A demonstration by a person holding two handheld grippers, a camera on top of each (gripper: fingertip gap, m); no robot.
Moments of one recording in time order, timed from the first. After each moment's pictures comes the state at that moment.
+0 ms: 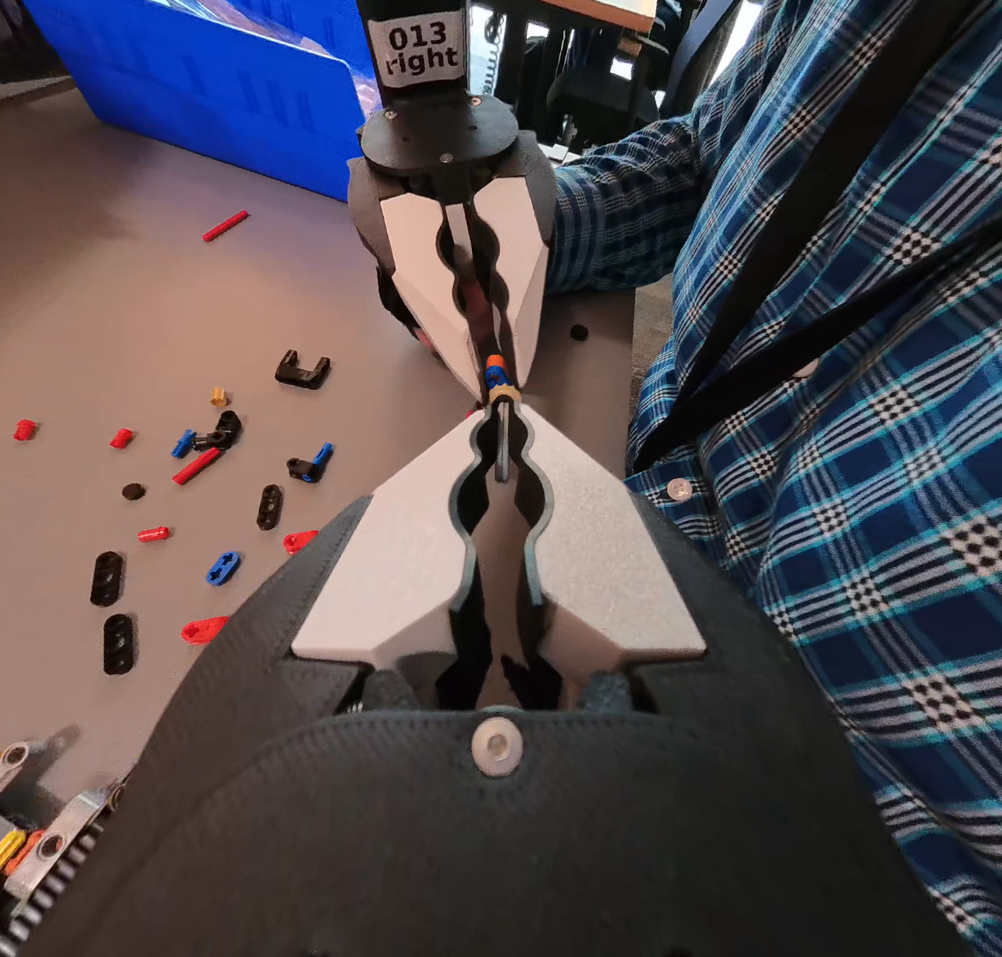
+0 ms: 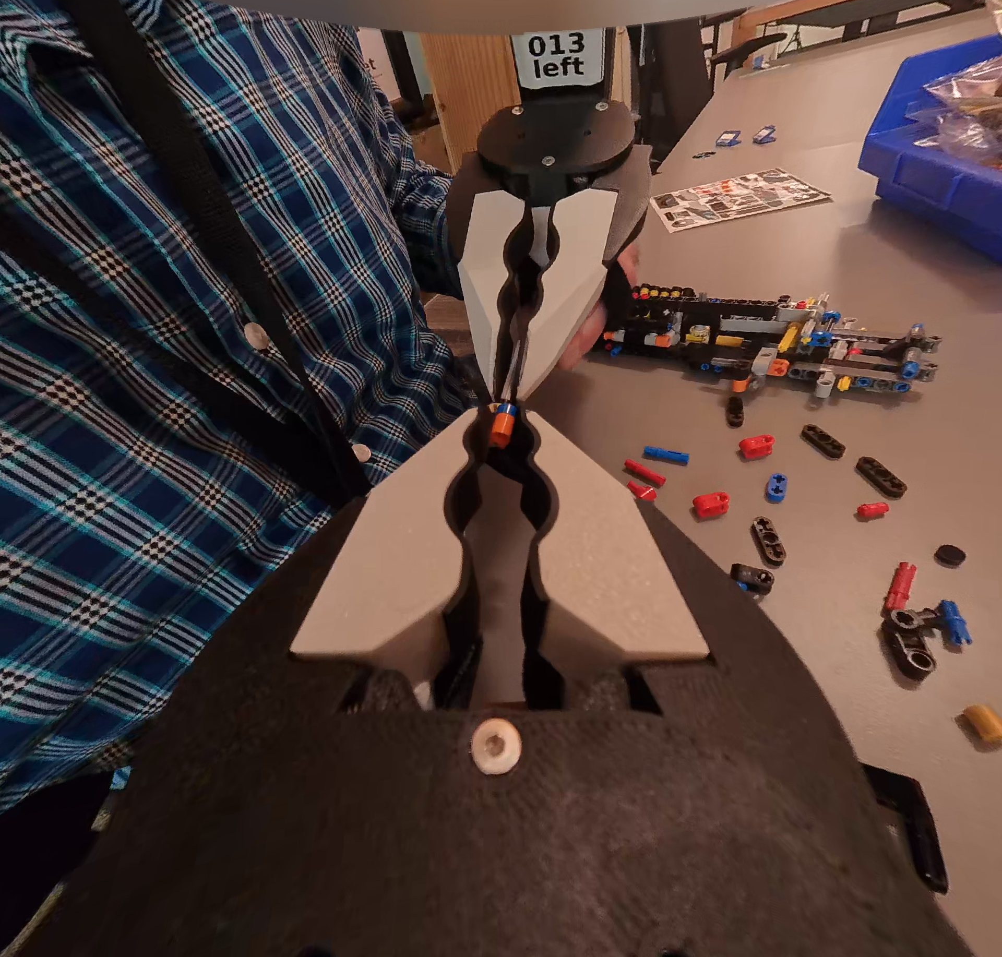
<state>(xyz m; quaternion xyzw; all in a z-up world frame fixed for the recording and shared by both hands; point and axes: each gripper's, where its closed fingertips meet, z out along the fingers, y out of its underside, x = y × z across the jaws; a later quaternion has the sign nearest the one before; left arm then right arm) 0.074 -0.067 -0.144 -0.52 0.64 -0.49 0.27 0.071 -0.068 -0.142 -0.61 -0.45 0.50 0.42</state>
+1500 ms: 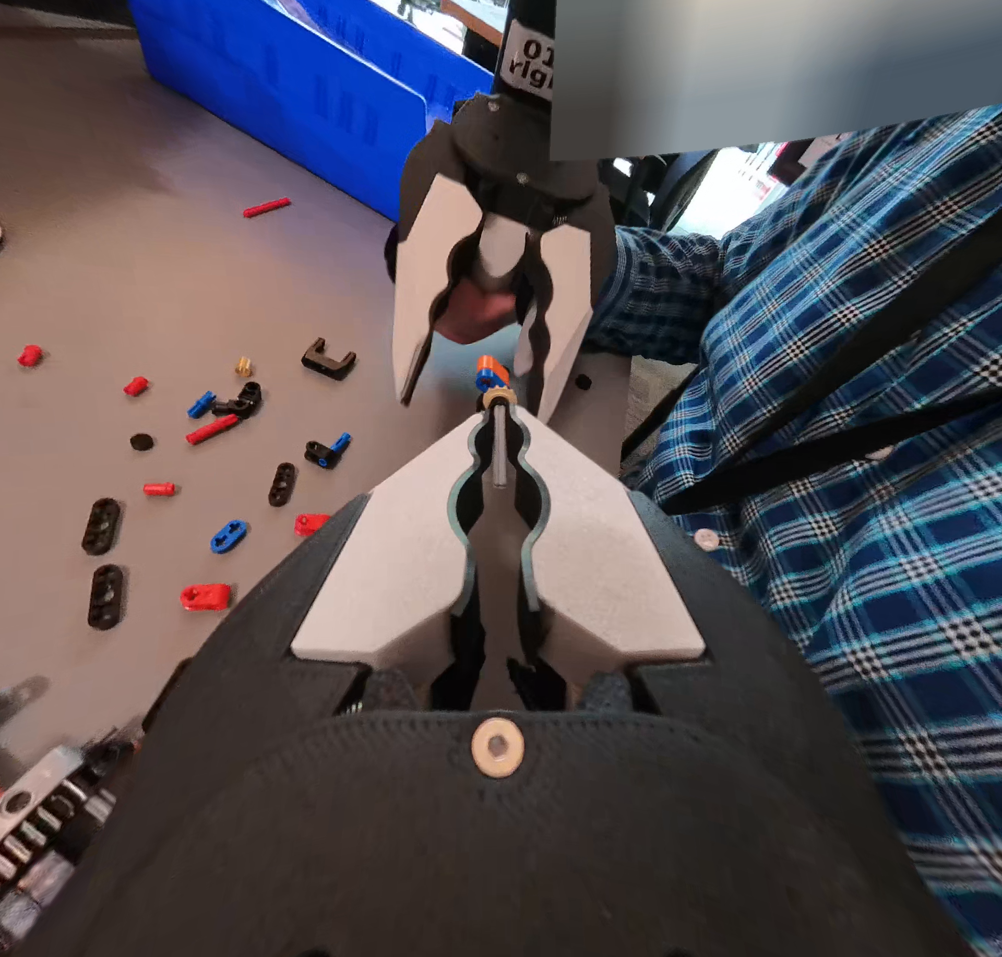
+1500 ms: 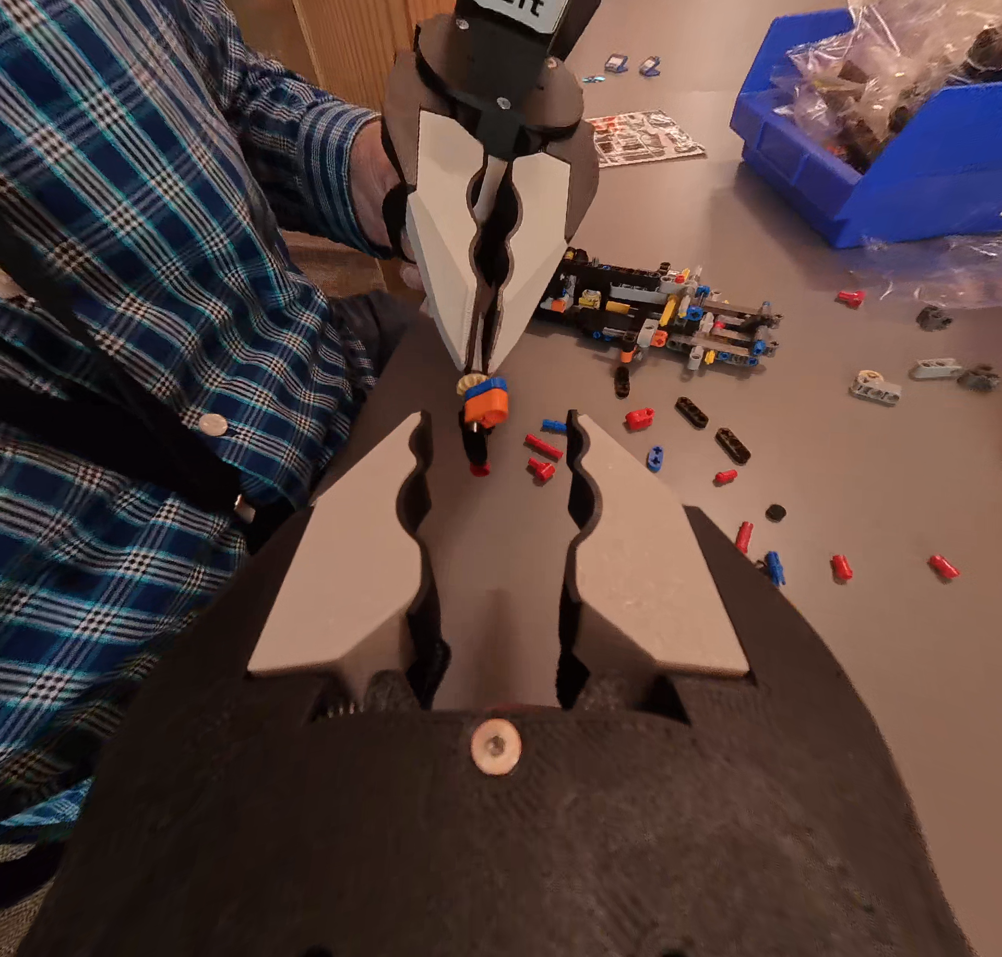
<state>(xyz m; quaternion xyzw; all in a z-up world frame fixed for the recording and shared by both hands) 0.076 -0.043 -0.136 -0.57 0.56 -0.55 0.23 0.074 -0.035 -0.150 -0.67 -0.47 0.36 0.44</state>
